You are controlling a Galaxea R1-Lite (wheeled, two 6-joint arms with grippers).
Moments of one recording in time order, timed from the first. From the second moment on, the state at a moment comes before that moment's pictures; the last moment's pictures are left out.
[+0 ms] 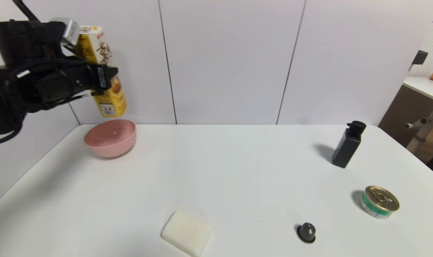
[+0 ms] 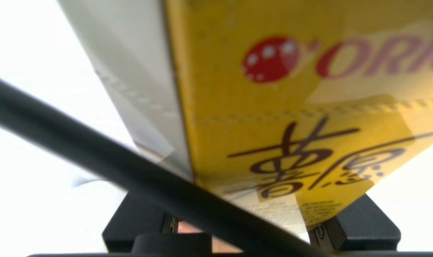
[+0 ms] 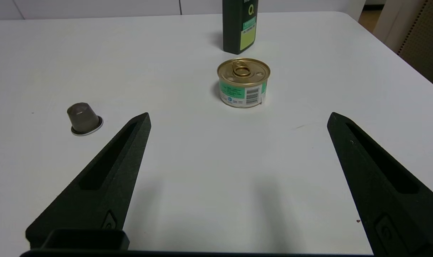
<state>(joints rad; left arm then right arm) -0.05 1.68 -1.23 -0.45 0.01 0.07 0.00 0.00 0.00 0.00 -0.01 0.02</state>
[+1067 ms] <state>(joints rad) 0.02 1.85 -1.23 -0.43 -0.05 0.05 0.00 0.00 0.00 0.00 -0.01 0.02</state>
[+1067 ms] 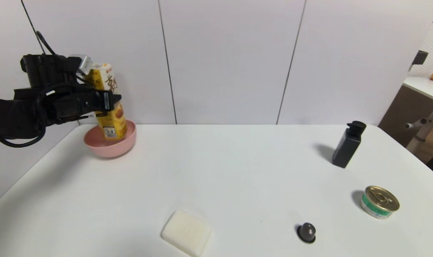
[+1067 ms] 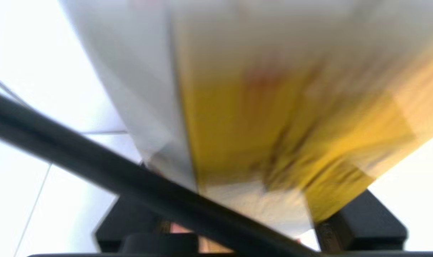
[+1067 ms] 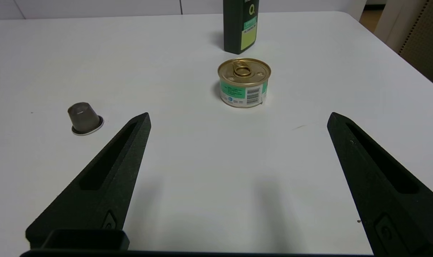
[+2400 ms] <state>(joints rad) 0.01 1.11 -0.96 -0.10 -0.05 0.02 0.00 0.00 0.00 0.00 -0.01 0.02</state>
